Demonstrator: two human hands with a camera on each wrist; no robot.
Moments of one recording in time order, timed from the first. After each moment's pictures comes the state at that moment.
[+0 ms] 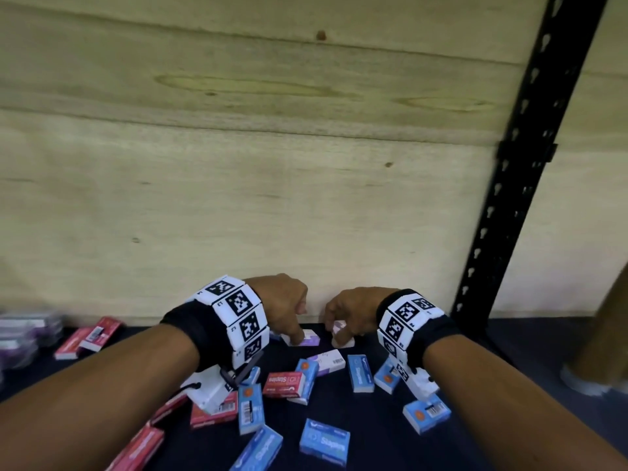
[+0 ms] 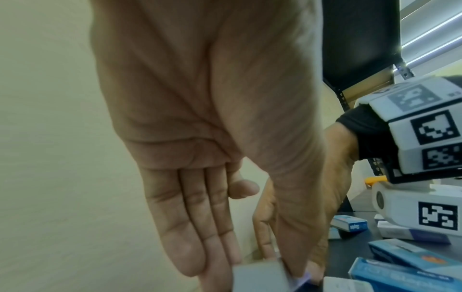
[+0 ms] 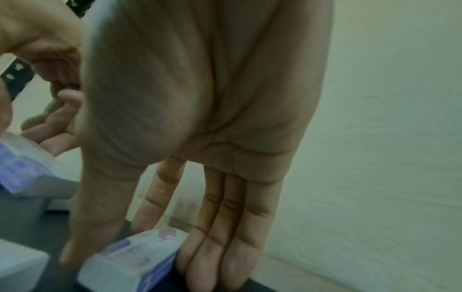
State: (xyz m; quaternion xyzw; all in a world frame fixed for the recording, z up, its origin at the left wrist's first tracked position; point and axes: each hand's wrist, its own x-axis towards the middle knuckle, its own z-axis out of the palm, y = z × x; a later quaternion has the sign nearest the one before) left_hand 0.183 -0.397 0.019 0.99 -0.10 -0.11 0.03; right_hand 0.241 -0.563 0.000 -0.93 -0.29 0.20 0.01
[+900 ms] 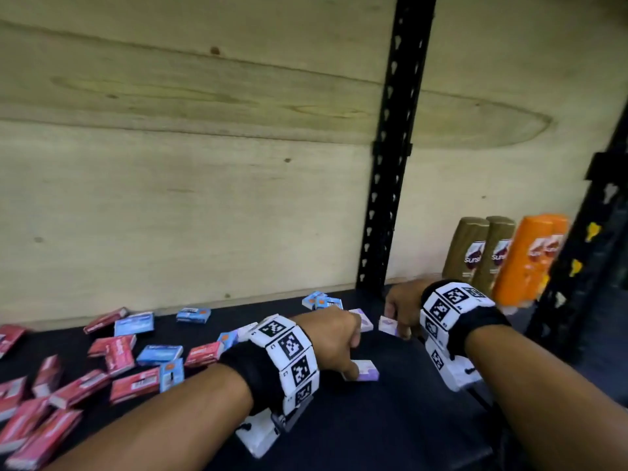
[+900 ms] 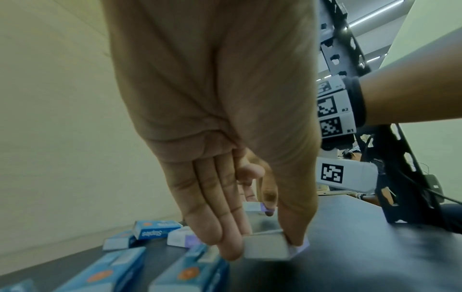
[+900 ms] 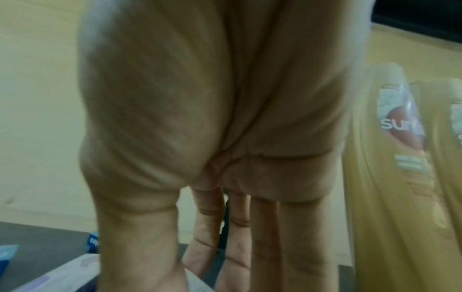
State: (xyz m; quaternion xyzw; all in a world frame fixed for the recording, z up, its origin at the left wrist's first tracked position) left_hand 0.108 -0.571 -0.010 0.94 -0.31 -0.10 0.10; right_hand 0.164 -0.757 0.018 -0.97 -0.06 0.22 -0.08
